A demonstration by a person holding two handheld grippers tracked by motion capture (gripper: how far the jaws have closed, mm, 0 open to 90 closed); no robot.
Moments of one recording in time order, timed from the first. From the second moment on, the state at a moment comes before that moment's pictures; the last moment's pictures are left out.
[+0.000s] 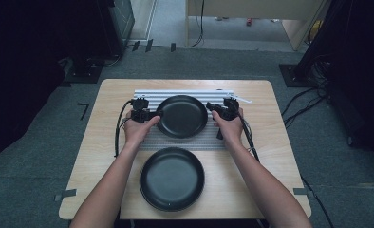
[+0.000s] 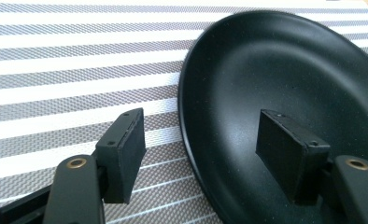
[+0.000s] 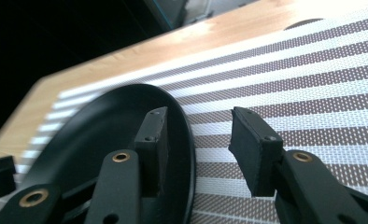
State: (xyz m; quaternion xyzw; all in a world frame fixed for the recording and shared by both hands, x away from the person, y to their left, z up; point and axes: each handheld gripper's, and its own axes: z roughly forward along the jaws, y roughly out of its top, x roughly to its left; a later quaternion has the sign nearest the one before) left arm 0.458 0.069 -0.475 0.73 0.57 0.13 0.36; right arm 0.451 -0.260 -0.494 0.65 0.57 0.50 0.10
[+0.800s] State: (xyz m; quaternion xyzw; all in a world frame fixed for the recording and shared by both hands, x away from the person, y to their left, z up) left arm 0.399 0.094 -0.446 0.72 0.54 0.13 0.41; right arm 0.396 -0.293 -0.474 0.58 0.65 0.47 0.14
